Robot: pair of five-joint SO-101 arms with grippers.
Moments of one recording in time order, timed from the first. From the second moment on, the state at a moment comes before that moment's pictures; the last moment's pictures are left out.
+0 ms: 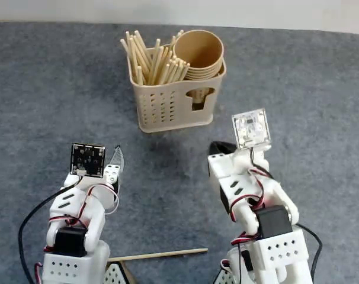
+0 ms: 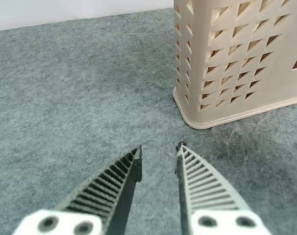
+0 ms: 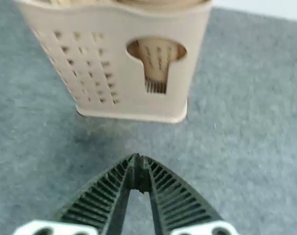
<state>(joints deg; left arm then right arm) -0.6 -101.7 90.2 46.7 0.9 -18.1 -70.9 60.7 51.0 3.3</state>
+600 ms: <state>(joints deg) -0.7 -101.7 84.1 51.1 0.9 -5.6 -93.2 87.8 34.2 -6.6</state>
